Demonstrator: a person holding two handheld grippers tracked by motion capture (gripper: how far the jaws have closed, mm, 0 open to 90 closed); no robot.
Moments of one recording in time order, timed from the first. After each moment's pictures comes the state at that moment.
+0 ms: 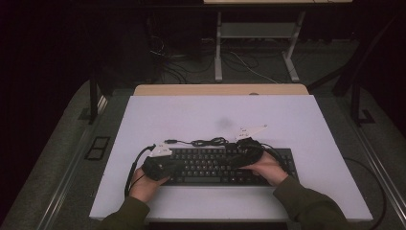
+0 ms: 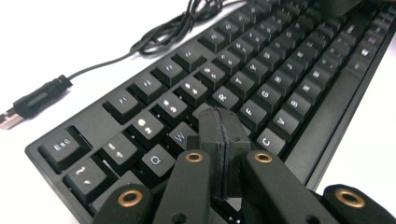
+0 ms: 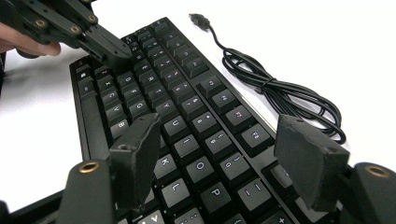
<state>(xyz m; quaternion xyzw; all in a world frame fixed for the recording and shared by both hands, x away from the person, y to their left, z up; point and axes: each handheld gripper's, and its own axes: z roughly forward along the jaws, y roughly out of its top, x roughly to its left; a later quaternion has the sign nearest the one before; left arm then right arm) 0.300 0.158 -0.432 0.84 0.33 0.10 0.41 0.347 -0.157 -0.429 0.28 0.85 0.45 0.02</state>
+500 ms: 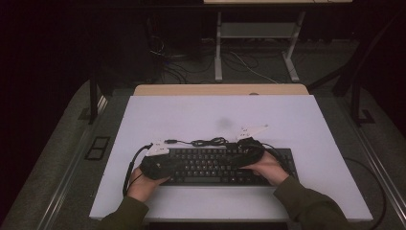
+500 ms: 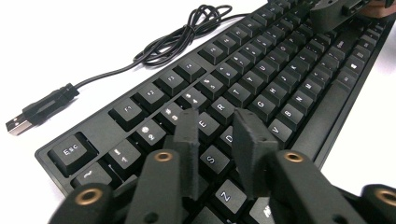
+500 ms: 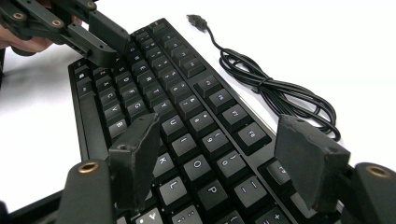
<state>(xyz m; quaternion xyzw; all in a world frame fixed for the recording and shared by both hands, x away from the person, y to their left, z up) 0.300 0.162 -0.428 0.83 0.33 0.09 0.43 0.347 -0.160 -0.428 0.28 0.84 0.46 0.03</state>
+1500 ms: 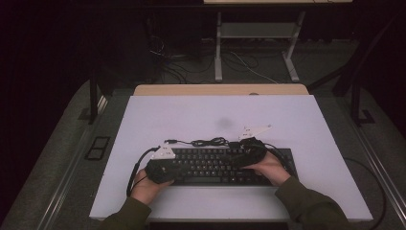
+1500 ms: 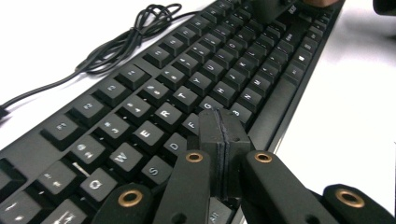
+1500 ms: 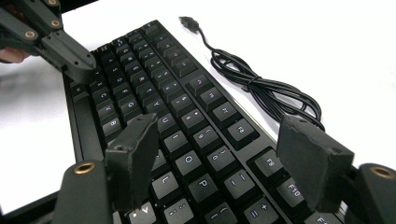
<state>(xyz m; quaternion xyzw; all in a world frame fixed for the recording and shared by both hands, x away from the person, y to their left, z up) 0.290 0.145 -0.425 0.85 0.28 0.05 0.44 0.346 -0.165 -0.427 0.29 0.84 0.46 0.04</state>
